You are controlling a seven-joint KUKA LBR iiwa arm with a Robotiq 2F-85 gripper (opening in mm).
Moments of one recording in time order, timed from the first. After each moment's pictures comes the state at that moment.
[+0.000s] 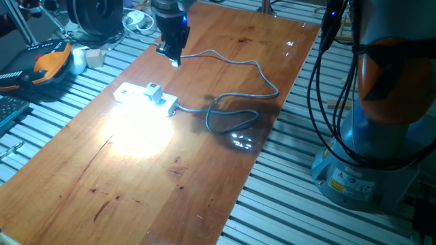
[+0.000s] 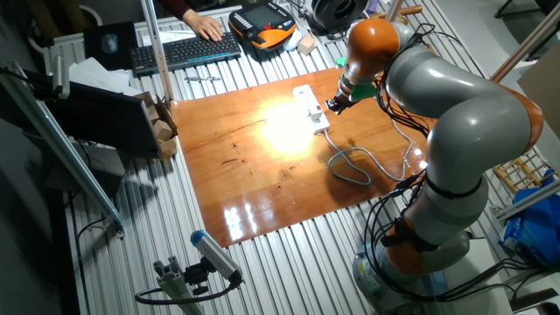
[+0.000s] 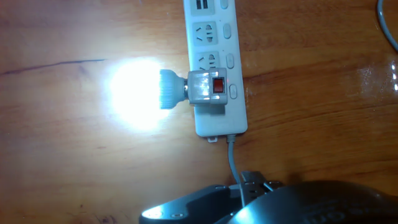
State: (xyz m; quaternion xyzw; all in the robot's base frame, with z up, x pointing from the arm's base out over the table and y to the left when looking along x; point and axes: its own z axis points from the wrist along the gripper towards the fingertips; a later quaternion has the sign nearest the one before) arm 0.527 -0.005 0.215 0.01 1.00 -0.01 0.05
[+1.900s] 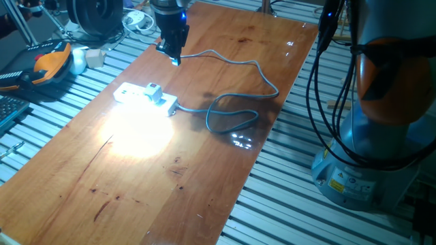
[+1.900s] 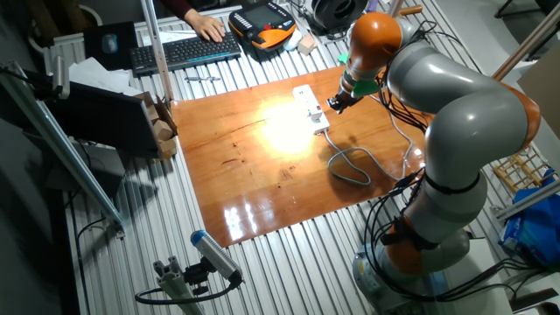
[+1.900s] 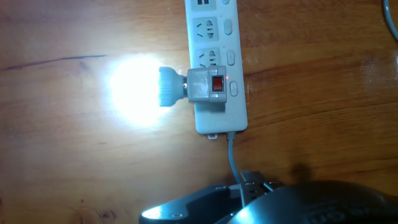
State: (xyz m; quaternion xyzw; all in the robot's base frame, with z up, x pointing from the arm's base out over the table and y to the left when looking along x) arm 0.531 -0.014 0.217 0.00 1.00 0.00 0.03
